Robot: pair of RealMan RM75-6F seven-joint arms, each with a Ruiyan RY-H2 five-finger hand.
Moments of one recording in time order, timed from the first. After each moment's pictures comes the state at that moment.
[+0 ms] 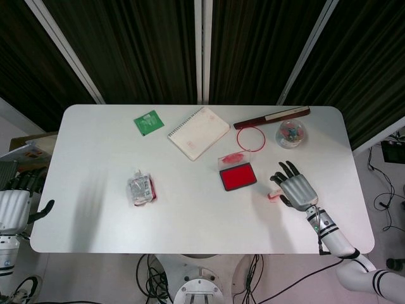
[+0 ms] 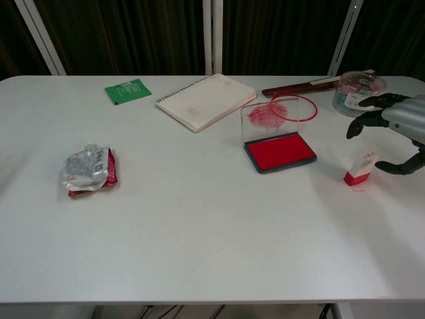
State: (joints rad) left arm -0.10 -1.18 -0.07 -1.49 1.49 1.54 0.01; right arm 0.48 -1.47 0.04 -1.22 -1.56 1.06 -0.13
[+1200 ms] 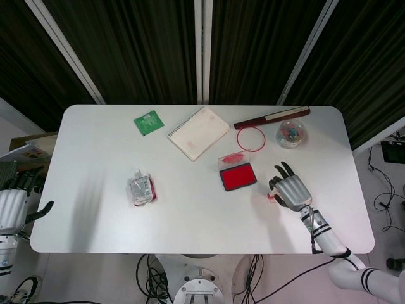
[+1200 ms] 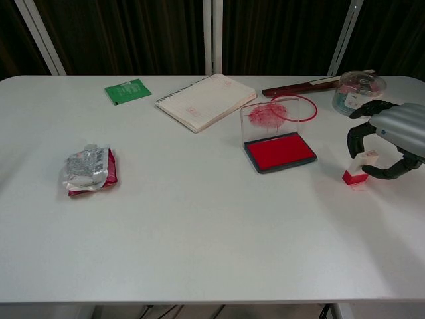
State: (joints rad) left arm -0.10 -1.17 -0.08 -1.49 1.48 1.53 -0.02; right arm 0.49 -1.55 0.02 -1.14 -1.54 1.09 -0.10
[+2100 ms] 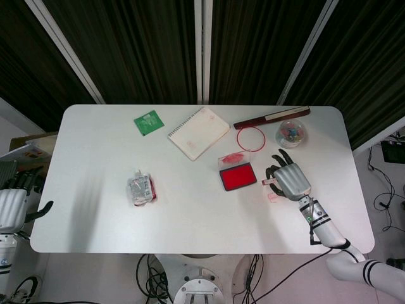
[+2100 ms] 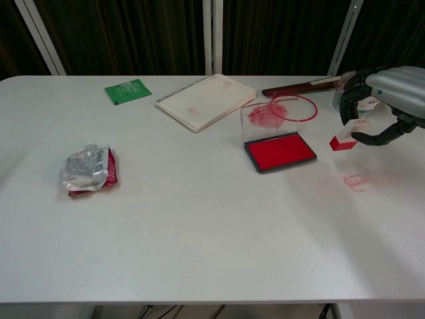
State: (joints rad) left arm -0.10 -1.16 -0.08 -1.49 1.47 1.51 -0.03; right arm 0.55 -1.48 0.09 -1.26 -1.51 1.07 -0.07
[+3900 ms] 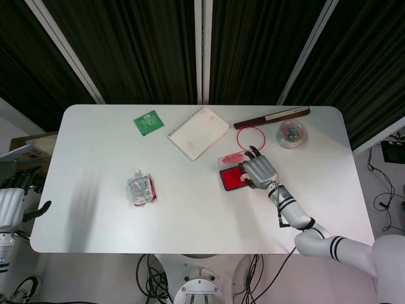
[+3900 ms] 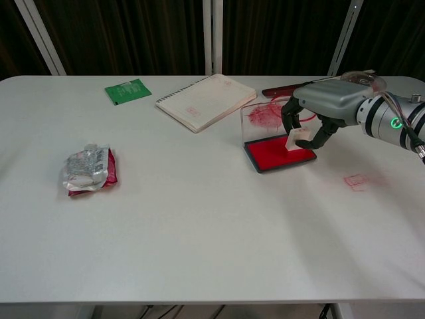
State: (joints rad) left arm -0.11 -1.15 -0.08 -1.49 1.45 1.48 -0.06; right arm 0.77 -1.61 0.14 -1.22 -1.25 0.81 -0.25
